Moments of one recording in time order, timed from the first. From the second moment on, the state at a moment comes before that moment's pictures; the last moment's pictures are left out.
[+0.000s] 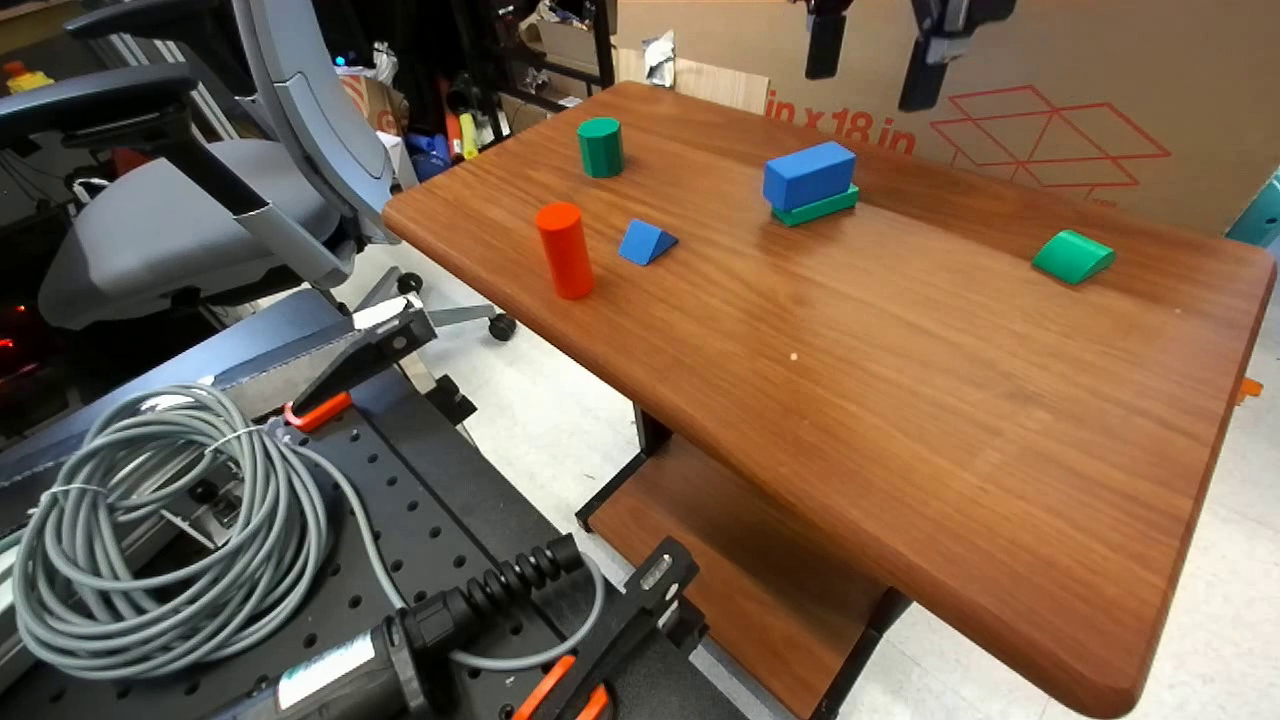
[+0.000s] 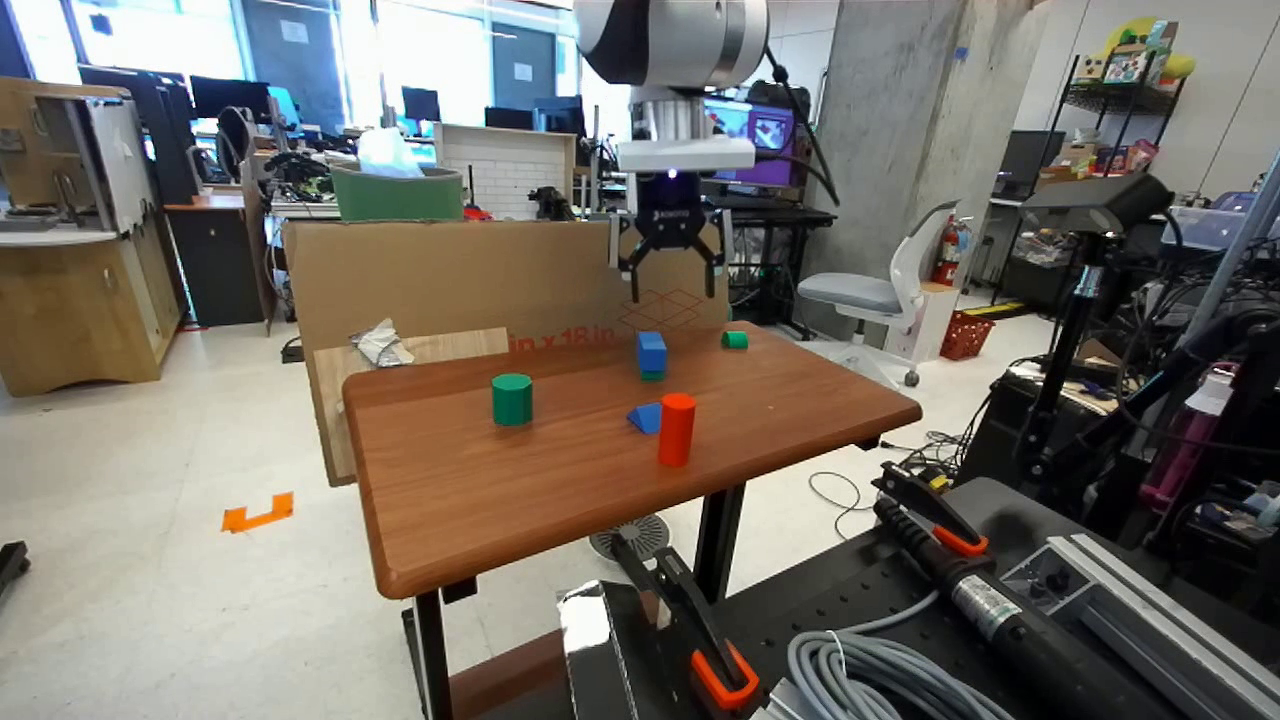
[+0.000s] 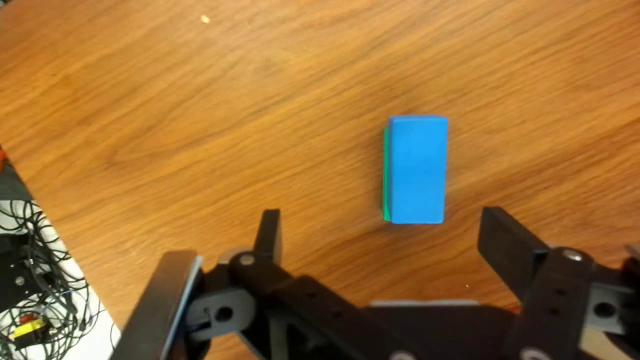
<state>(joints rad) 0.06 0.59 -0.10 -1.67 -0.04 2.12 0.39</state>
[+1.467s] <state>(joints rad) 0.09 0.31 0.03 -2.26 -0.23 2.43 0.24</state>
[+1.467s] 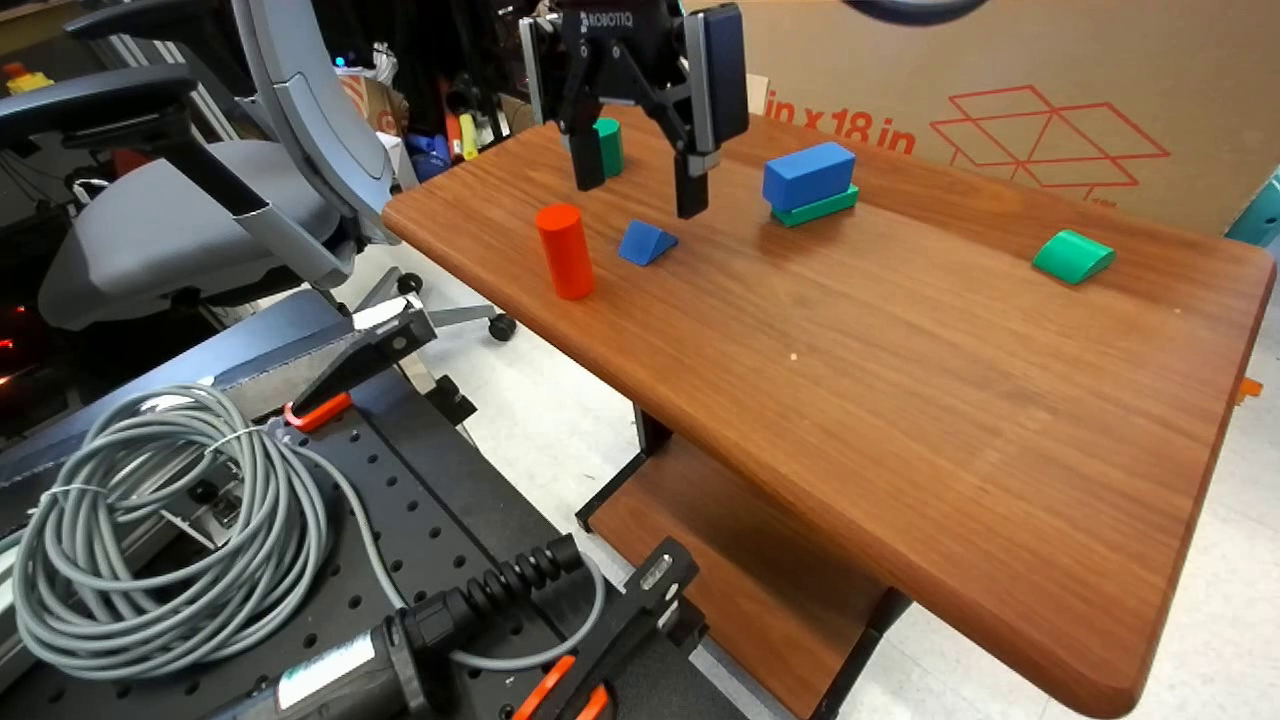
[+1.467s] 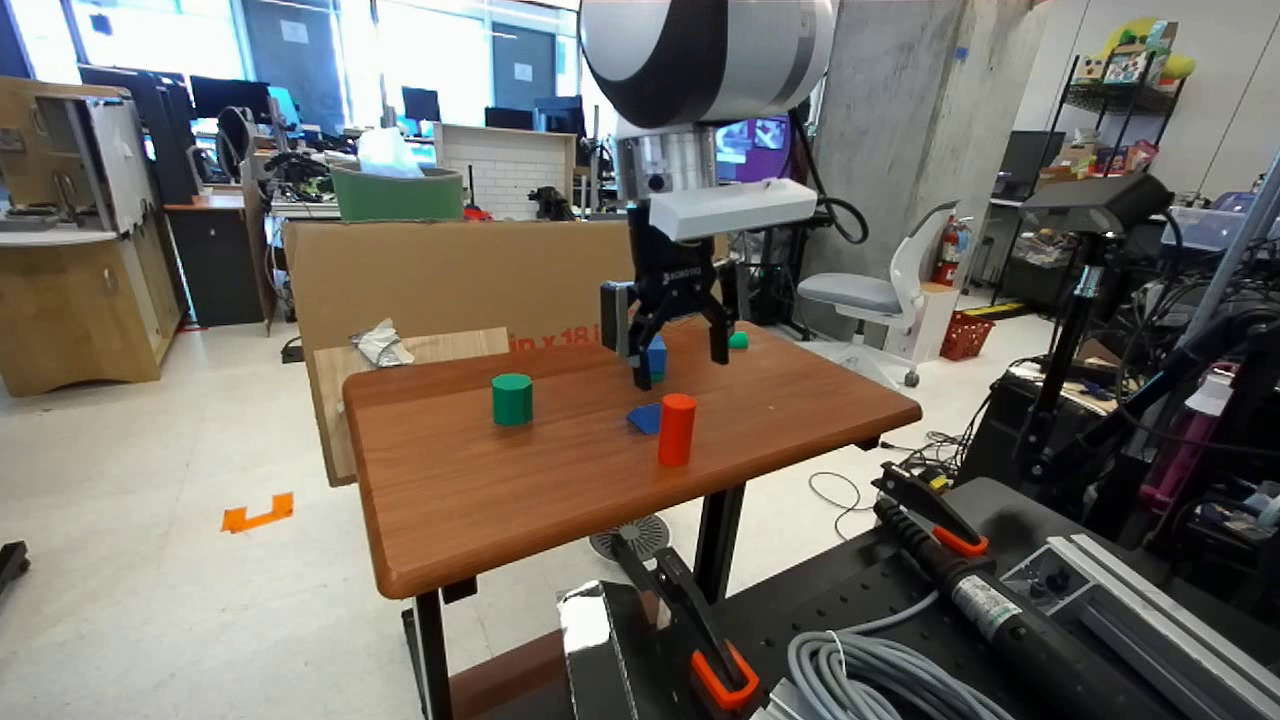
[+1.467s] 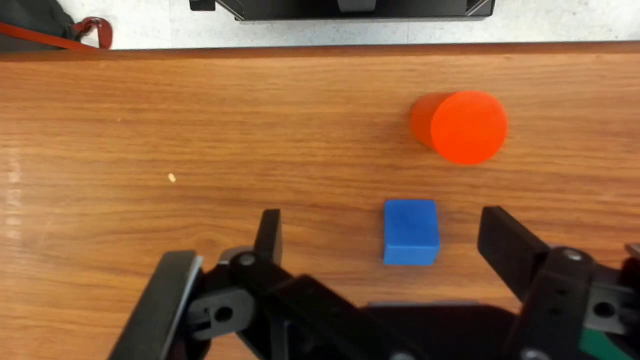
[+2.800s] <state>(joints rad) 0.10 0.42 0.03 -2.21 -0.25 2.49 0.21</state>
